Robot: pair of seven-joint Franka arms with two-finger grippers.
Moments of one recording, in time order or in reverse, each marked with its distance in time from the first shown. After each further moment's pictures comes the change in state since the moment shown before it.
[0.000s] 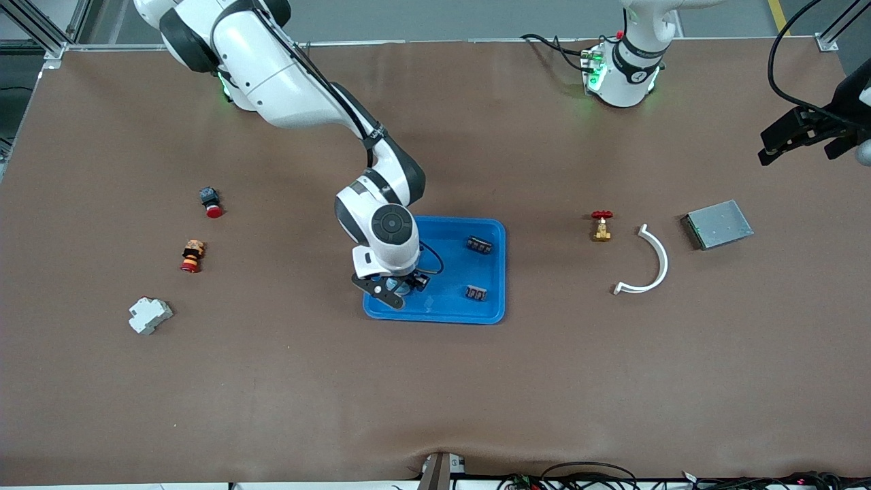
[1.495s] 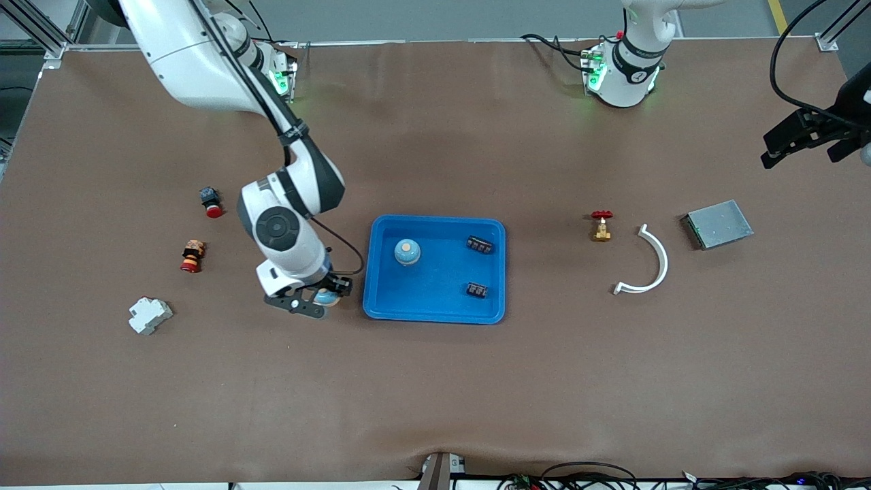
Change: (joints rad) left arm -0.004 -0.002 0.000 -0.003 0.000 0.032 0.001; right arm -0.209 -0.278 0.001 -0.334 0.000 0.105 -0.437
